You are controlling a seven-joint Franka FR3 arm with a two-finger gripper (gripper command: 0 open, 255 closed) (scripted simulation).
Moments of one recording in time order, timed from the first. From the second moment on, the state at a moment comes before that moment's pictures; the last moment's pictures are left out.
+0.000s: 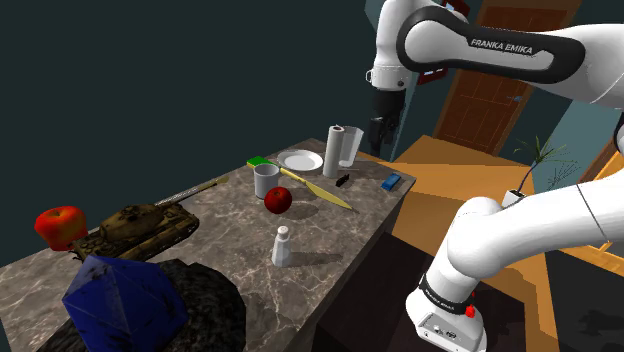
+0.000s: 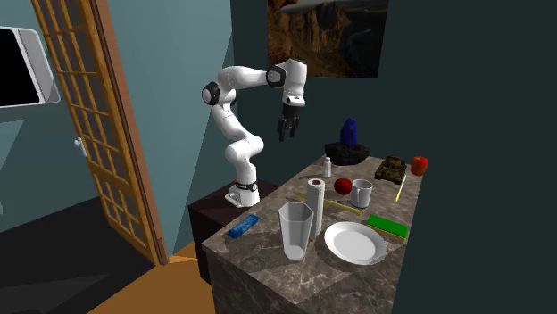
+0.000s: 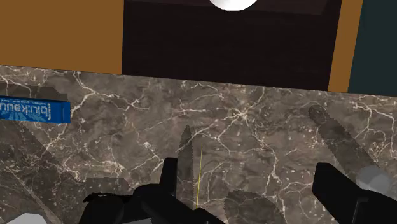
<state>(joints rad) -0.01 -0.76 0.02 -2.29 -0.06 1.43 -0.03</state>
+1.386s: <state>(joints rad) -0.09 -0.25 -0.25 -2.06 -0.17 1.81 -0.33</state>
